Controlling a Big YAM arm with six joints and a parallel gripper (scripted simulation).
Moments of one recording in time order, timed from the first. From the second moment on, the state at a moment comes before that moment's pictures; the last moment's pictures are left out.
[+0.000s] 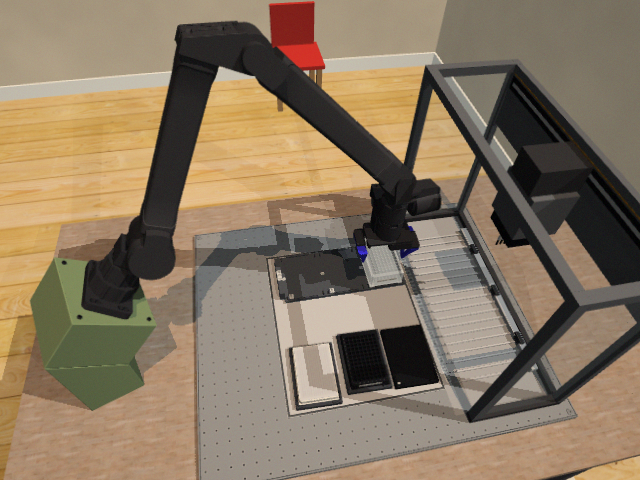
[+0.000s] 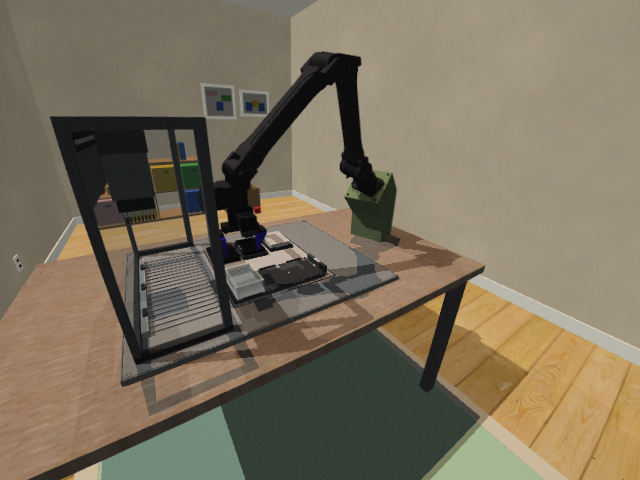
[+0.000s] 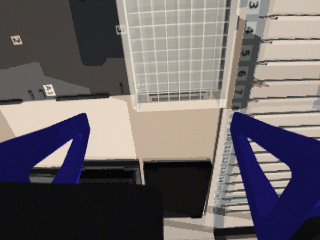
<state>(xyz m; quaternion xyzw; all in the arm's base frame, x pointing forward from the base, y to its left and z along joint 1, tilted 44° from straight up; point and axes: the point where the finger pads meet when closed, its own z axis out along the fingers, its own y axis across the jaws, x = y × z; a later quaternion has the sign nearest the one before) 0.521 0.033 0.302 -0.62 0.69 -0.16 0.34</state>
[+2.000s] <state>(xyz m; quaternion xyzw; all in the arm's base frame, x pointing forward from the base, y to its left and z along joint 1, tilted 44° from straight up) 0.495 -0.145 0.161 -0.63 0.68 -0.17 0.34</state>
